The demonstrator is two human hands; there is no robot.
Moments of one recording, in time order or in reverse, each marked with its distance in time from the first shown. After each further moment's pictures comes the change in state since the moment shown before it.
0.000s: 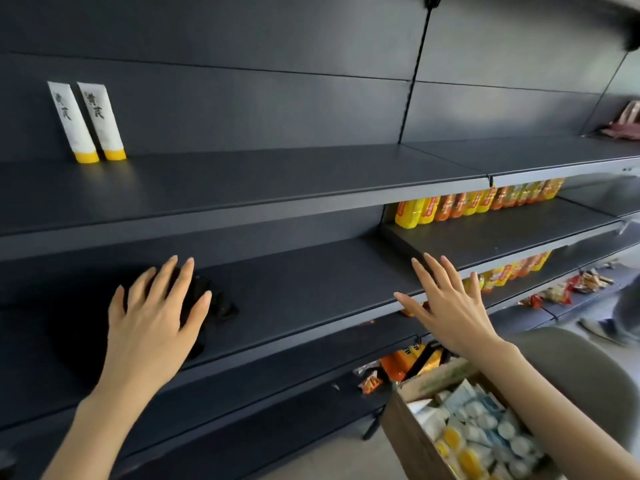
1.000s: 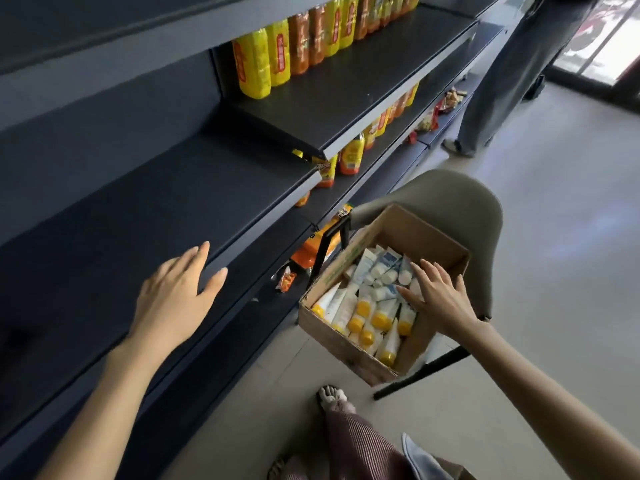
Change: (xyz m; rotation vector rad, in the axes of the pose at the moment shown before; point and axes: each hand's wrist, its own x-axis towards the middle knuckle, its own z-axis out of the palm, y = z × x) left_hand 0.085 0.200 0.222 -0.119 -0.614 0.382; right_hand -0.096 0.179 0.194 0.211 -0.481 0.602
